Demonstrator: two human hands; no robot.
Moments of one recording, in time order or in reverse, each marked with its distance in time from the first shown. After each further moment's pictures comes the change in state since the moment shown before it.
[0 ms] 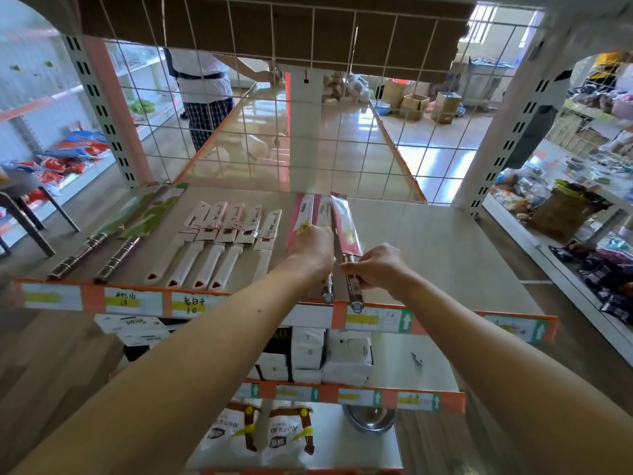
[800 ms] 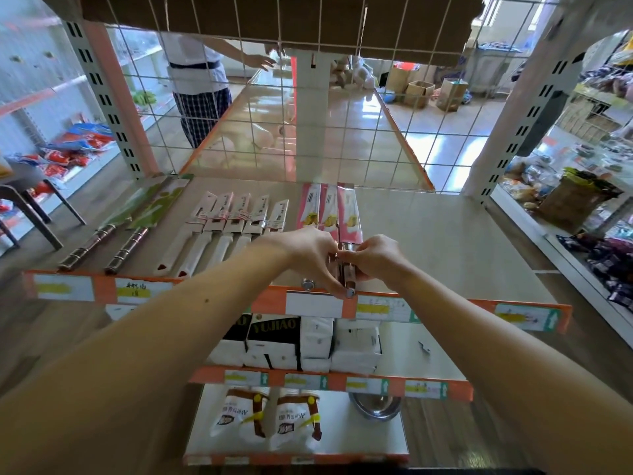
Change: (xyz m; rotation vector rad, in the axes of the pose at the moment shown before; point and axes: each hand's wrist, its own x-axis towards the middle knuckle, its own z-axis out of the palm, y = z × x) left_hand -0.011 -0.024 -0.036 0.192 -0.547 0.296; right_hand 0.004 -0.007 0.018 0.035 -0.025 0.011
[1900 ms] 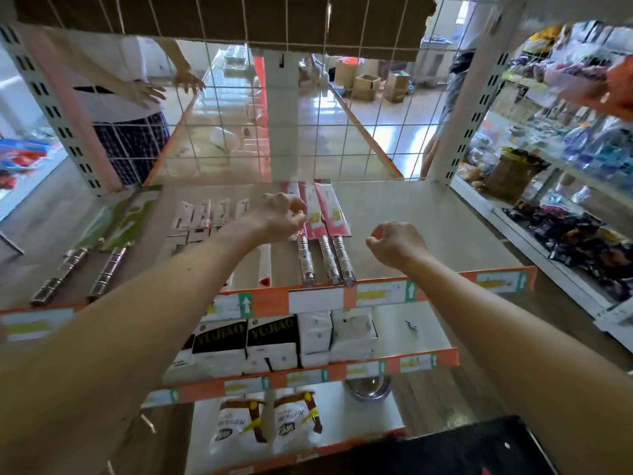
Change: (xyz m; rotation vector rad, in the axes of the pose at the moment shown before) left_hand -0.001 -0.040 -0.020 -0.181 0.419 0.006; right_hand -0.025 0.003 -0.020 -0.480 0.332 0.006
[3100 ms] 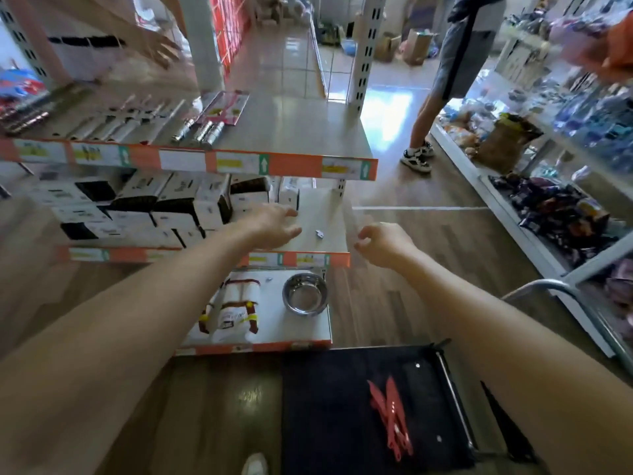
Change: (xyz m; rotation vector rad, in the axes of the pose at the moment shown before) left_hand -0.142 0.246 0.184 0.046 -0.167 -0.241; right_hand -0.156 0.277 -0.060 -0.098 -0.263 -0.133
